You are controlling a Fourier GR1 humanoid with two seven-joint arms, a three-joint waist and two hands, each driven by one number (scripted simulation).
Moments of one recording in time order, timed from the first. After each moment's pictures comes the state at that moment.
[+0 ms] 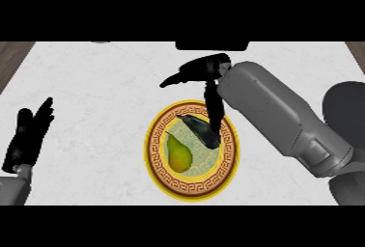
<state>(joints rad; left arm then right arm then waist) -0.14 0.50 -0.06 -1.27 0.11 0.20 0.20 -1.21 -0.23 0.68 -0.71 0.10 0.81 0.04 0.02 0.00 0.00</state>
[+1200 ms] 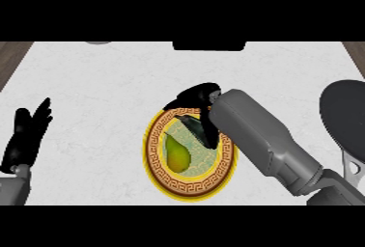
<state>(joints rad) -0.13 0.45 0.02 -1.28 0.04 0.15 0.23 -1.06 -0.10 0.63 -0.68 0.49 0.75 -0.08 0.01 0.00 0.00</state>
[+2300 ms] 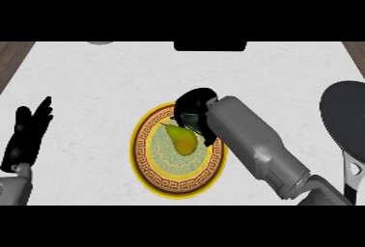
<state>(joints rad) -0.13 0.41 0.07 -1.32 -0.02 0.11 0.26 -1.03 -0.03 0.58 -0.57 0.78 0.60 -0.23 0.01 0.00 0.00</state>
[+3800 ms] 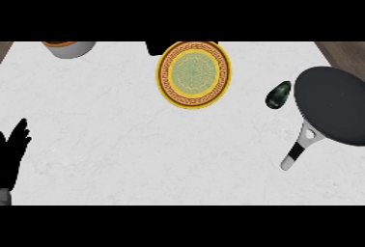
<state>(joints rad) 0.01 0.41 0.18 -1.32 -0.01 0.12 0.19 -0.55 -1.12 -0.15 -0.38 0.41 0.04 -0.89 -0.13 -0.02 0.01</state>
